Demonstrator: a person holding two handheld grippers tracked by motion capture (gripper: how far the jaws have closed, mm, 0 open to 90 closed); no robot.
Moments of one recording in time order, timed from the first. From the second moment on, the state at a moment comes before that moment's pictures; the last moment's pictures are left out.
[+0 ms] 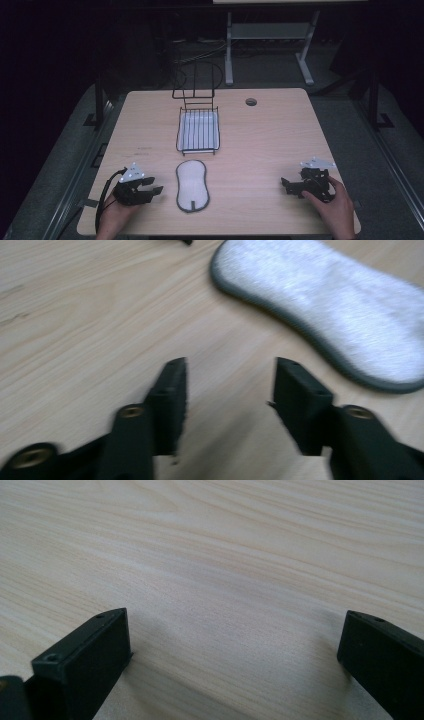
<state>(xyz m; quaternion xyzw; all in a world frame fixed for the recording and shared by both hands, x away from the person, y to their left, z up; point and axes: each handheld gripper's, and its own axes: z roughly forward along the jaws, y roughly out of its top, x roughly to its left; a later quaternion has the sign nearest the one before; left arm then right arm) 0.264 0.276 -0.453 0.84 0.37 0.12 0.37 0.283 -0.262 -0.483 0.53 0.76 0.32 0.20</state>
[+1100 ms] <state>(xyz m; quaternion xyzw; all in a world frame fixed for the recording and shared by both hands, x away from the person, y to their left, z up) 0.266 0.195 -0.452 0.88 0.28 0.03 0.39 0.283 -0.261 -0.483 0.53 0.76 0.32 0.20</state>
